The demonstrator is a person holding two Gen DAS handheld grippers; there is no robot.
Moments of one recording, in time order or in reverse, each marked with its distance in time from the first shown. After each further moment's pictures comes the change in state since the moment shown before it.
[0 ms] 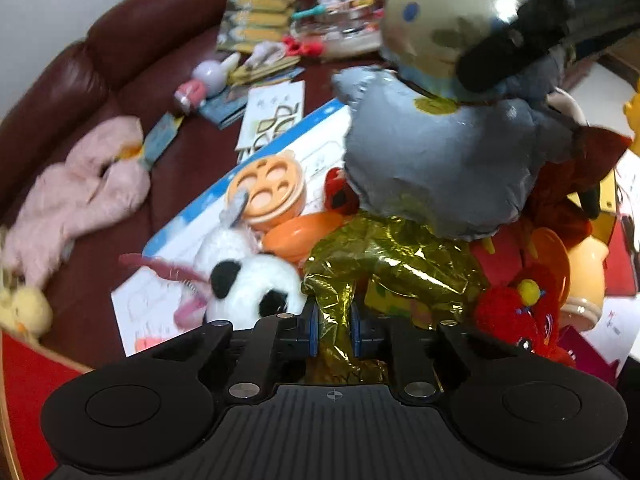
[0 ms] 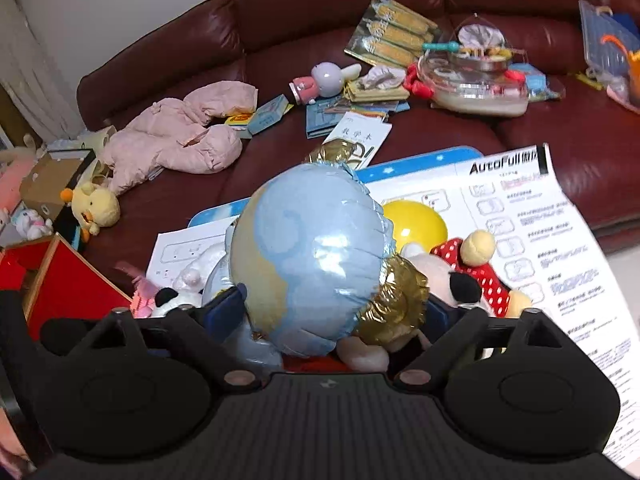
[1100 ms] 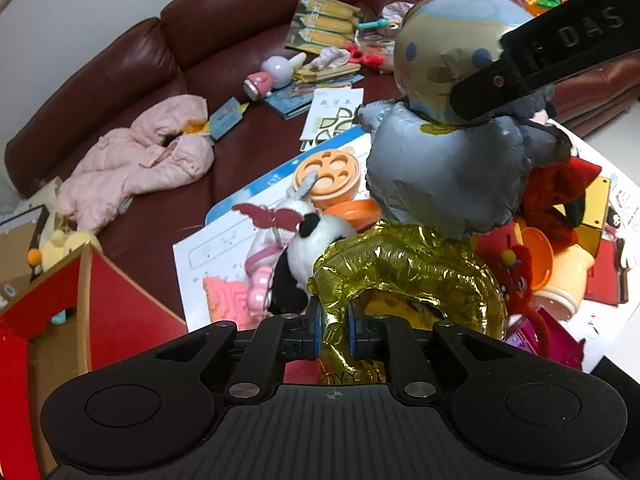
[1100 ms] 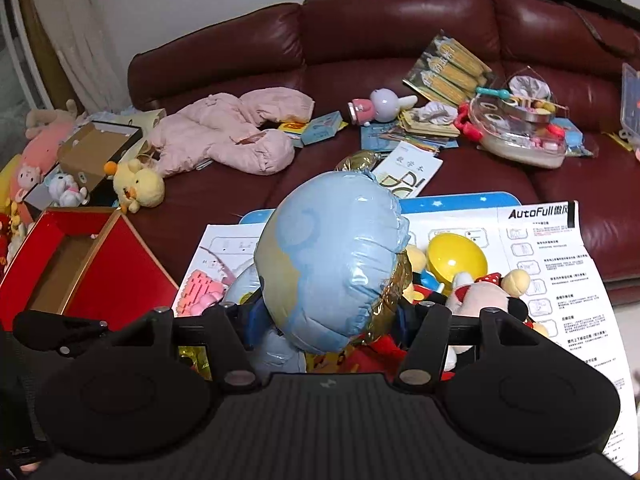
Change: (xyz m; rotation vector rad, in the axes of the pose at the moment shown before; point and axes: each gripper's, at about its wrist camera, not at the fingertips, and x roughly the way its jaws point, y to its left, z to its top) left arm -0.098 0.016 -0.030 -0.134 0.002 0.095; right arm -0.042 0.069 -0.002 -0.163 -0.039 0.048
